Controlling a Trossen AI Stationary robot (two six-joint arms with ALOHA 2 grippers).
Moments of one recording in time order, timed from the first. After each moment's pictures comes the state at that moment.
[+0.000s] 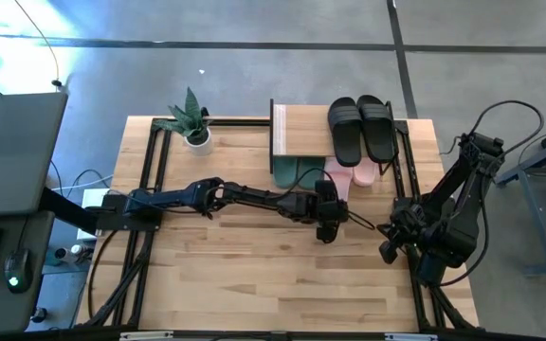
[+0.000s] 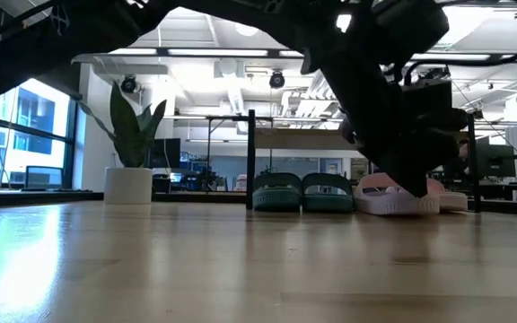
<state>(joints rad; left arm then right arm) 0.03 2.64 2.36 -0.63 -0.42 0.16 1.10 1.19 0.97 -1.43 0.72 1.95</state>
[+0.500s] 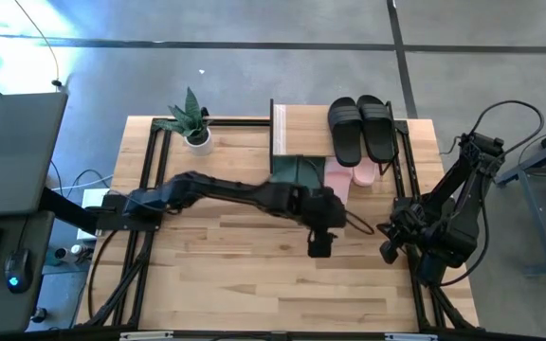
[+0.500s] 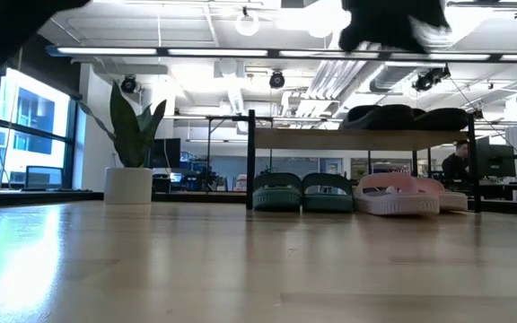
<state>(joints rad) -0.03 2.36 2.36 -0.81 -0.04 -0.02 1.09 1.19 0.97 -1.44 0.73 1.93</state>
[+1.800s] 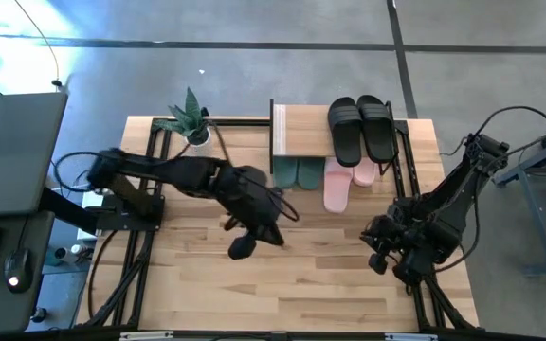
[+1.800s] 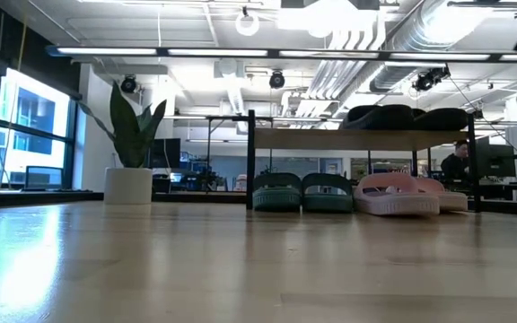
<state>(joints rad) -0.09 1.68 1.79 -0.72 0.37 -0.14 0.92 1.18 0.97 -1.09 0.68 1.31</state>
